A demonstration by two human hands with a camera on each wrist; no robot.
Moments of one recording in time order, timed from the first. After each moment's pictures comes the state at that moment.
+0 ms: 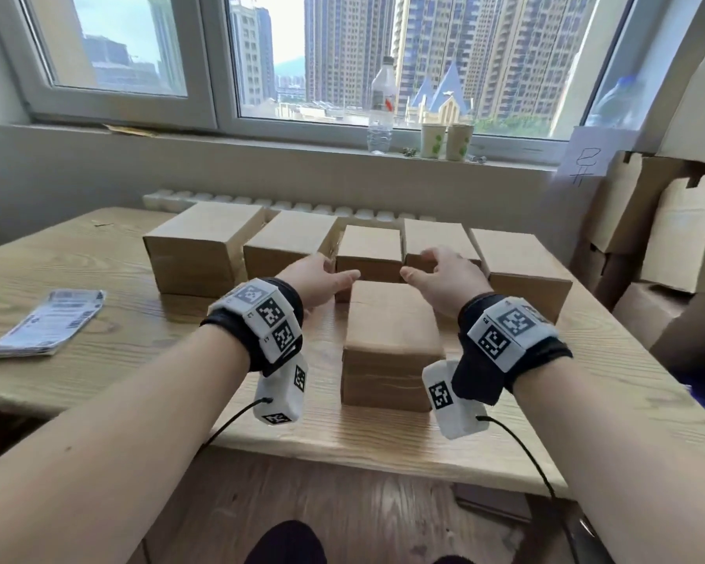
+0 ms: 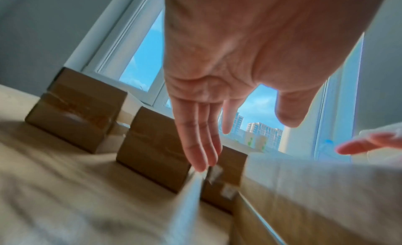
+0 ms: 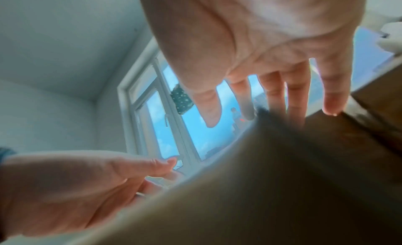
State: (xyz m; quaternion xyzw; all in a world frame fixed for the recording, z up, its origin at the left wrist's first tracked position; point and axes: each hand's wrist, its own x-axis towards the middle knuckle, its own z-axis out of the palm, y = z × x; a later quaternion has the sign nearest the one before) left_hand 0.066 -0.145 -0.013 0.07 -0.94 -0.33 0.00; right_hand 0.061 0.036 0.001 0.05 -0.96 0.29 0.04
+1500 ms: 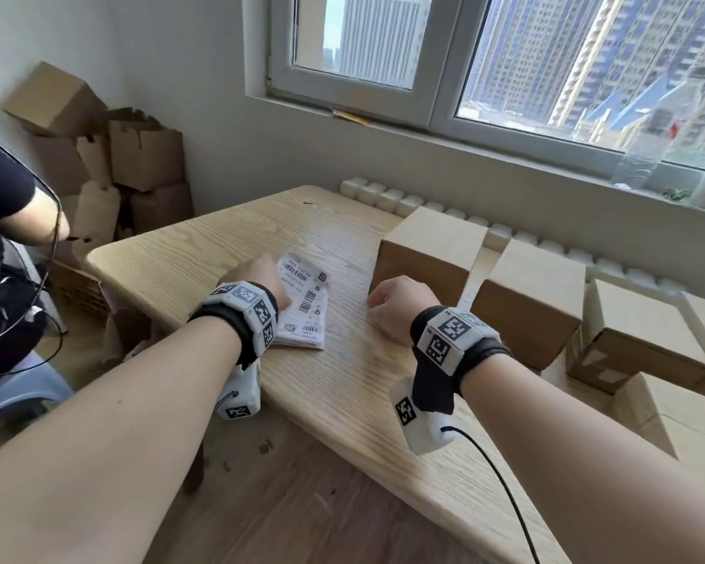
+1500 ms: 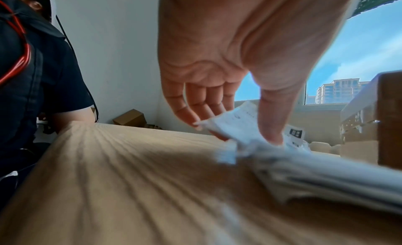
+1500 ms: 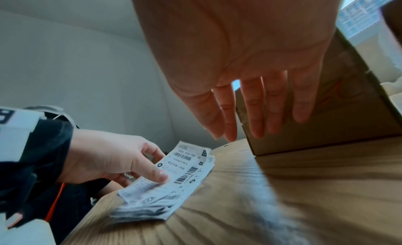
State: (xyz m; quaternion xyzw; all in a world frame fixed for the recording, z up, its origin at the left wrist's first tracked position) left_hand 0.116 -0.484 -0.071 0.40 -0.90 -0.15 0.07; right_hand 0.045 -0.303 -0.041 0.30 -0.93 0.18 -0.10
